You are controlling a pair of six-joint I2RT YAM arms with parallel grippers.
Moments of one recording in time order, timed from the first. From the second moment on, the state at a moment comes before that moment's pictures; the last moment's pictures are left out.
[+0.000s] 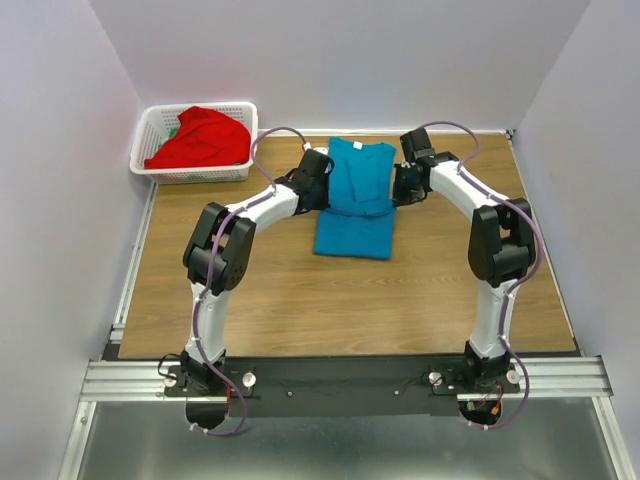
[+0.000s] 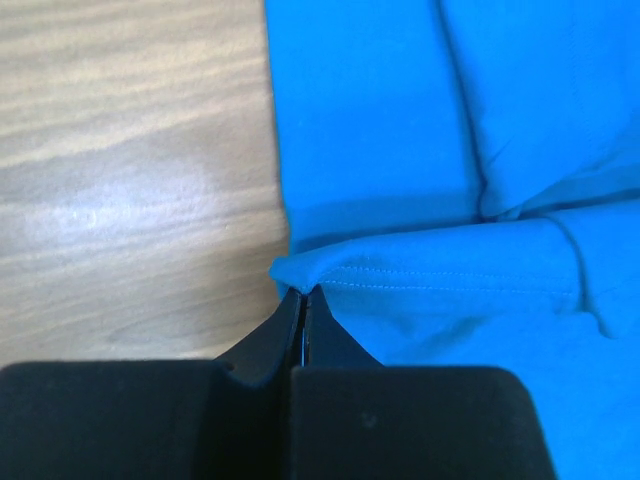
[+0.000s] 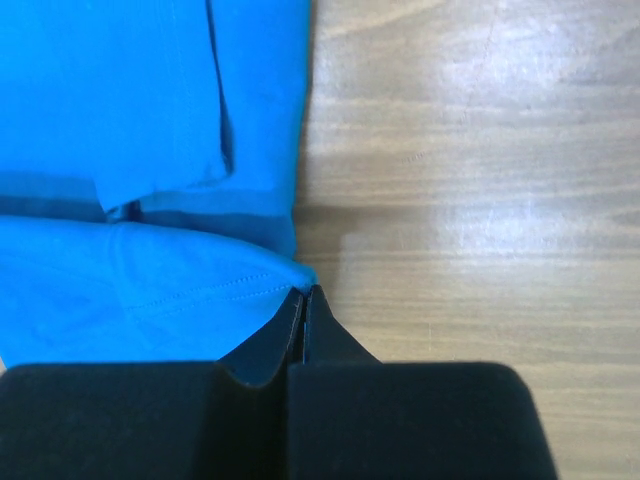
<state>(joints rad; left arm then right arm) -0.51 2.09 1.54 -0.26 -0.07 -0.39 0.28 2.04 1.64 -0.66 0.01 0.36</state>
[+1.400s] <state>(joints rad) -0.69 1.92 1.17 -0.09 0.05 -0.62 0.45 2.02 1.37 -0.30 -0.03 0.43</state>
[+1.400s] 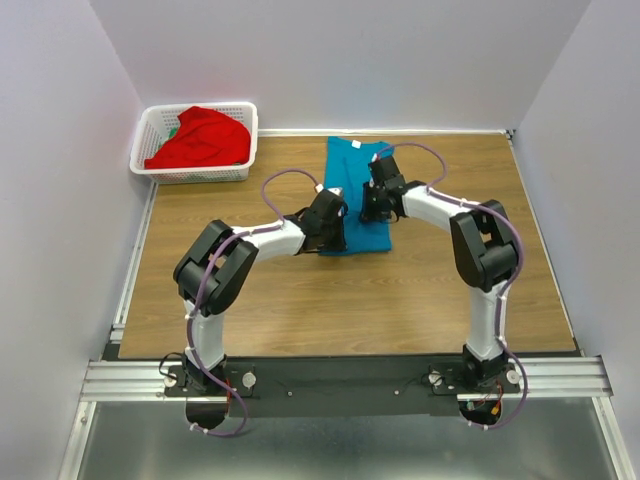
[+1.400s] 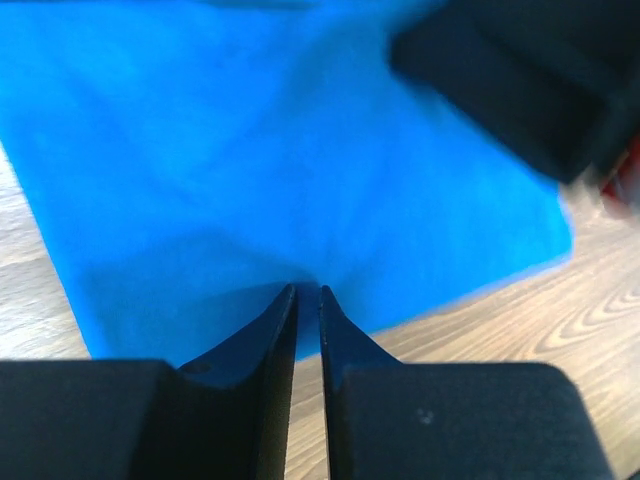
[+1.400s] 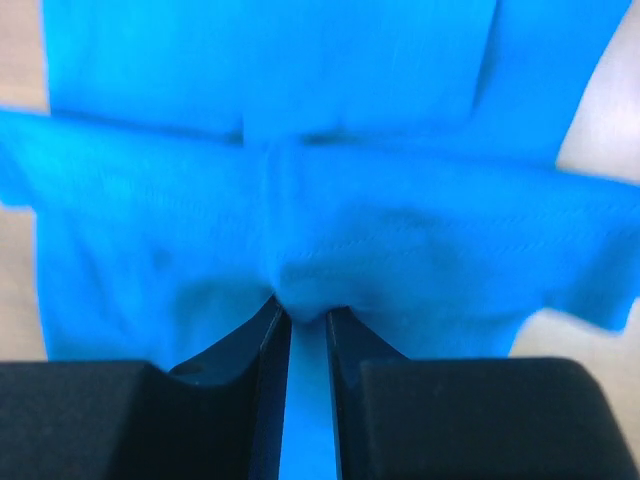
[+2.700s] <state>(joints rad) -0.57 1.74 0.69 0.51 0.22 -0.85 0.18 1.97 0.68 0.70 -0.83 0.93</state>
